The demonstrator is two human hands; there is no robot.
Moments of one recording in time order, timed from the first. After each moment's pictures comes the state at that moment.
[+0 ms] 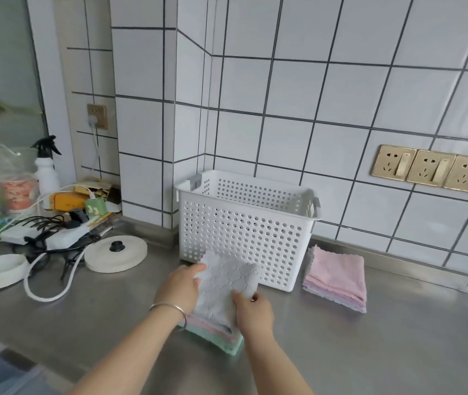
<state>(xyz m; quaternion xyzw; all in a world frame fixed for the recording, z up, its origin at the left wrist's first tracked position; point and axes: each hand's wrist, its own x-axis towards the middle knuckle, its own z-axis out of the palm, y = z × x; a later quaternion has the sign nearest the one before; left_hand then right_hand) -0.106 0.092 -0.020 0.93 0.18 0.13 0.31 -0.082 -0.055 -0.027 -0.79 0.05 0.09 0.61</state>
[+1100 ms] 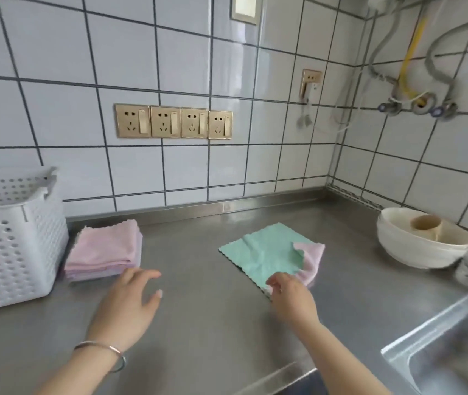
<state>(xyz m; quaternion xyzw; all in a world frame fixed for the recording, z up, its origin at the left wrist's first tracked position) -0.086 -0.227 -0.016 0.94 -0.15 0.14 0.29 -0.132 -0.512 -0.046 -0.94 0.20 -0.15 0.22</state>
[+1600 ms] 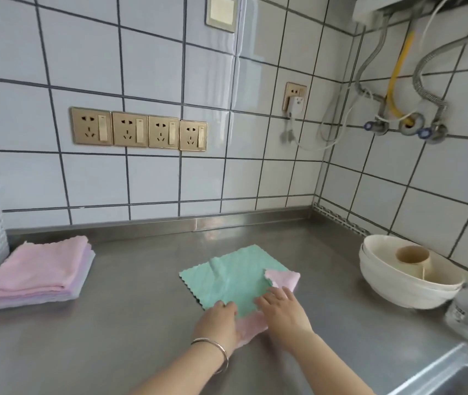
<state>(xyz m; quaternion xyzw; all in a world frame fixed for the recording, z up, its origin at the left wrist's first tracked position) -0.065 -0.479 -0.053 0.95 -0.21 -0.07 0.21 -0.089 -0.640 -0.066 -0.99 0.00 -0.09 -0.09</state>
